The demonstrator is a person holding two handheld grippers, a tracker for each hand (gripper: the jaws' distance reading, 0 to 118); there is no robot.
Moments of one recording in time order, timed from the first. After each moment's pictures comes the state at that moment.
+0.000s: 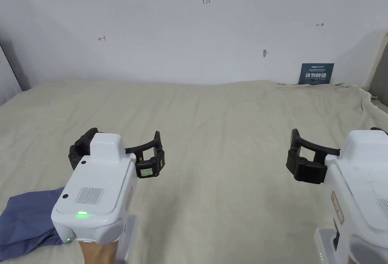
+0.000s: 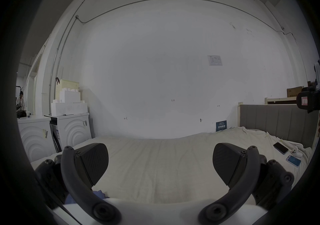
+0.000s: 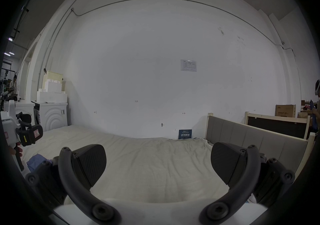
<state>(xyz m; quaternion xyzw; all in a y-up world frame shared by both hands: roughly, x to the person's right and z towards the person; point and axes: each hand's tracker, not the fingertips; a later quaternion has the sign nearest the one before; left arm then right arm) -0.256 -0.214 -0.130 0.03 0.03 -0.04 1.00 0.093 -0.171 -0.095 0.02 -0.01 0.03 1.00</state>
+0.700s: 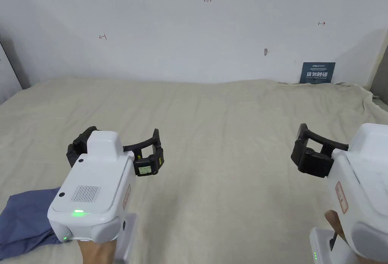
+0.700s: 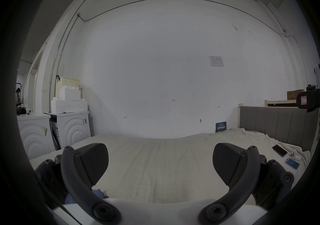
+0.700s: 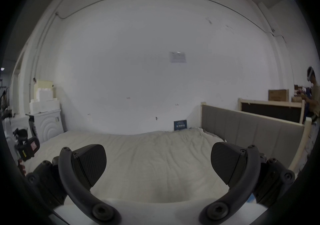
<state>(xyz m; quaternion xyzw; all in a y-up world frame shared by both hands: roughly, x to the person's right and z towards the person) -0.259 -0.210 -0.129 0.03 0.03 -0.03 1.00 0.090 -0.156 -0.095 -0.02 -0.06 -0.03 1.00</state>
